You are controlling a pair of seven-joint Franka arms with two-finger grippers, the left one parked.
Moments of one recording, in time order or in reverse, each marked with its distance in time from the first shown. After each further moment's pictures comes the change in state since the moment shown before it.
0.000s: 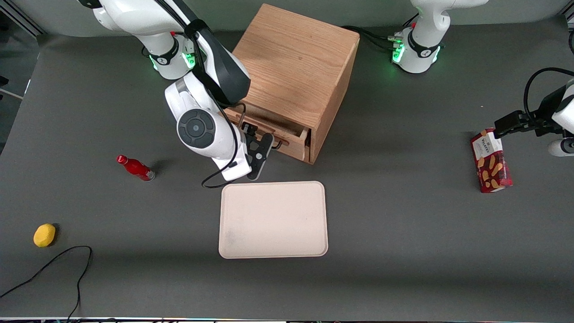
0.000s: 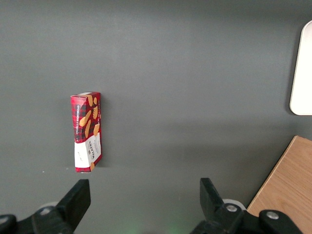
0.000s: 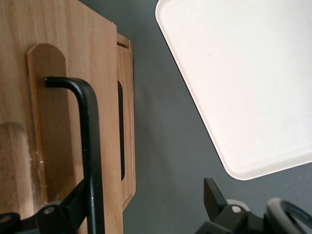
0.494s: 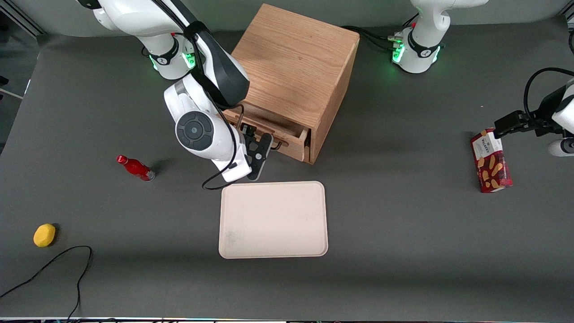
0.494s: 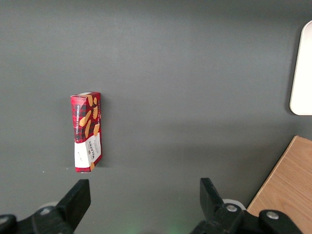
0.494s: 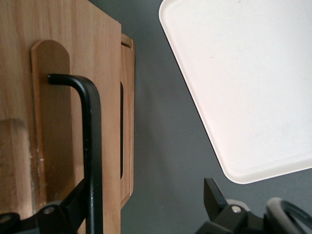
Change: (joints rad) arm -0.002 0.003 0.000 0.000 0.003 0.001 -0.029
